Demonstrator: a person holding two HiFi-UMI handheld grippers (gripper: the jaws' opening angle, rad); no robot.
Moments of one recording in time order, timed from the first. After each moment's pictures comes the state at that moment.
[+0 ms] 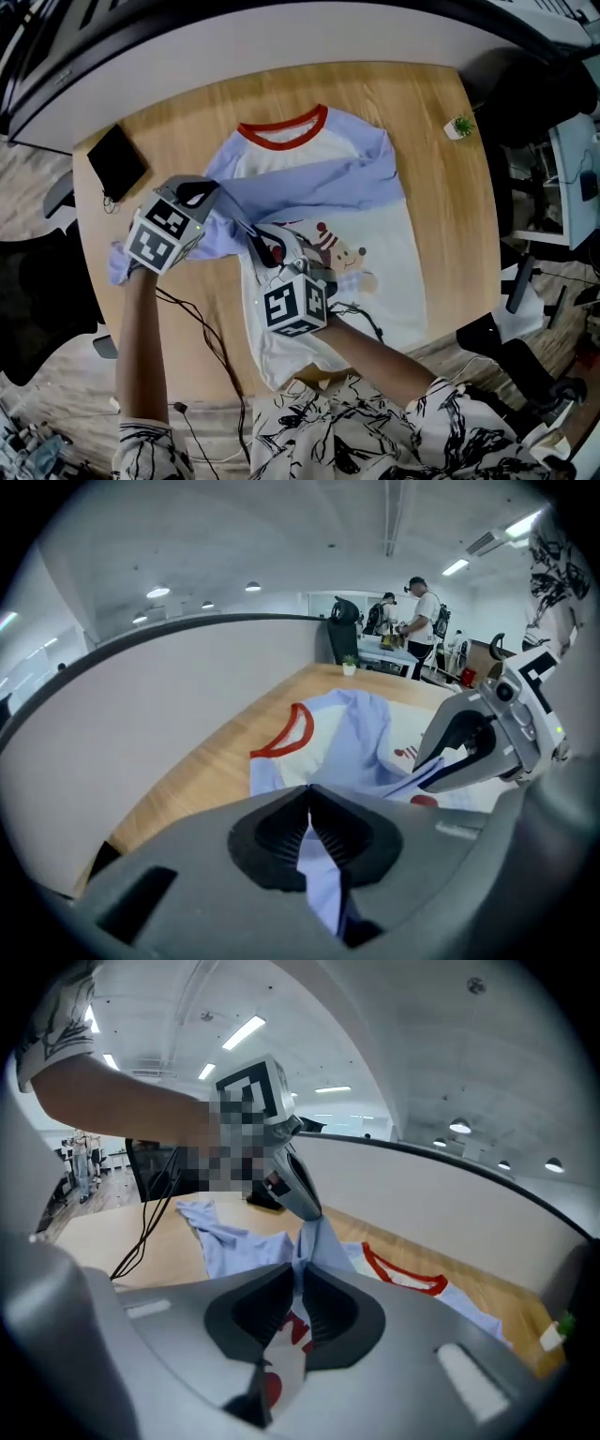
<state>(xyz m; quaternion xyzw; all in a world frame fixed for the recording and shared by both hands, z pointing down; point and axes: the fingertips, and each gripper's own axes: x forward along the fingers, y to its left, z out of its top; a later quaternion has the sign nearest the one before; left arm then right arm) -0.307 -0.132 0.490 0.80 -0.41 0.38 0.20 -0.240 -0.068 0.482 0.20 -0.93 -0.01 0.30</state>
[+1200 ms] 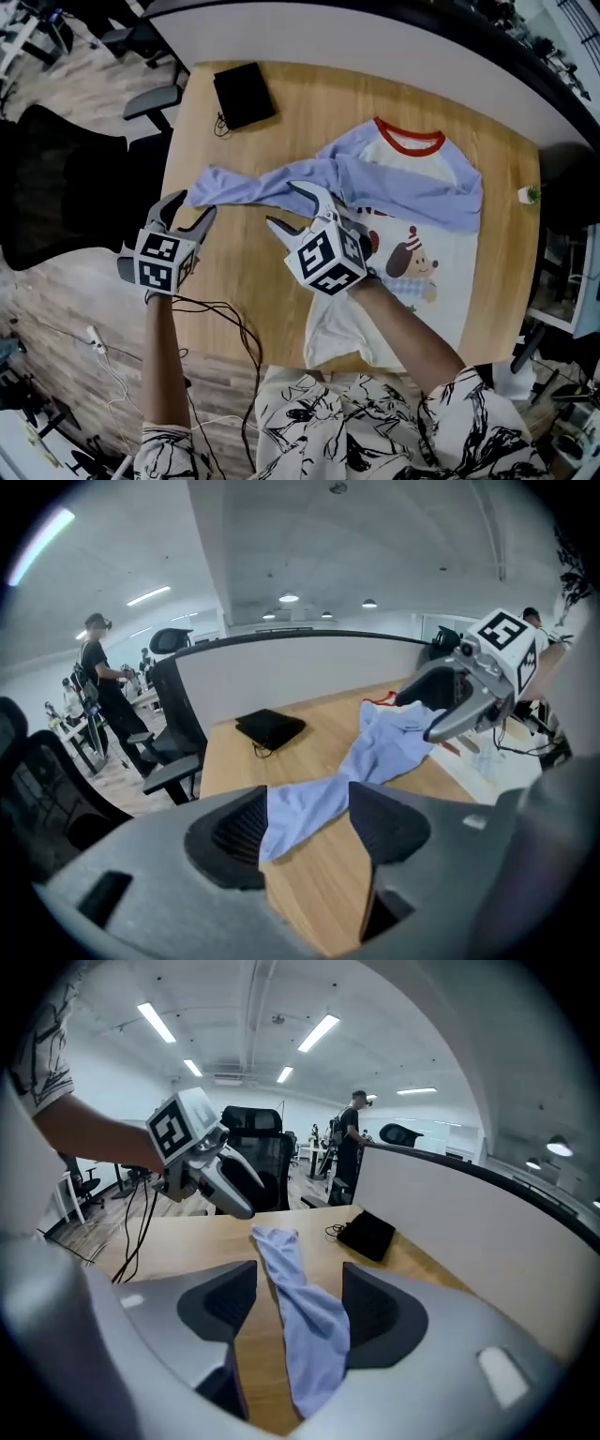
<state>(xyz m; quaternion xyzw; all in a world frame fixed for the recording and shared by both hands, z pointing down) -0.511 0.129 0.477 0.62 -0.68 0.28 0.27 -0.393 0.051 0.456 -0.05 -0.95 -0.07 0.31</state>
